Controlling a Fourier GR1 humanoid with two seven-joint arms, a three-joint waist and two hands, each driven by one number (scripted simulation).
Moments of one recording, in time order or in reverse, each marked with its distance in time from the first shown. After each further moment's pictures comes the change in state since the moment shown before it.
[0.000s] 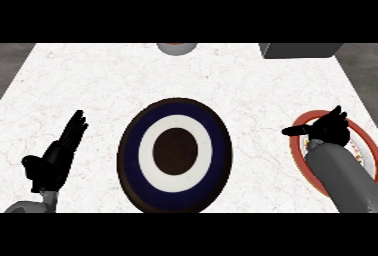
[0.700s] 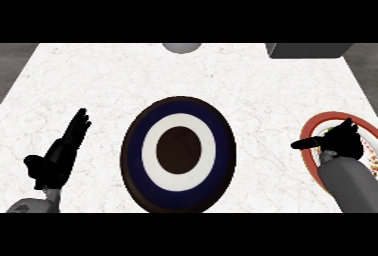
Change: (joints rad) left arm -0.013 -0.037 0.033 0.016 -0.039 -0.047 -0.018; right arm 0.136 -0.029 -0.067 -0.176 0.050 0.150 0.056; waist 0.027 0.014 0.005
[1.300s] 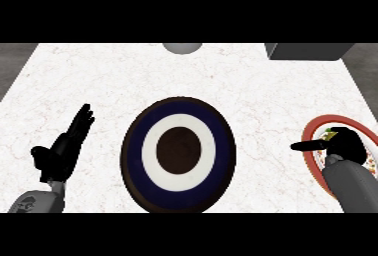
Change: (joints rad) left arm -0.047 -0.039 0.037 0.040 -0.039 -0.031 0.023; right arm 0.022 0.026 -0.104 0.059 -0.033 0.021 -0.120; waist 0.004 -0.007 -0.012
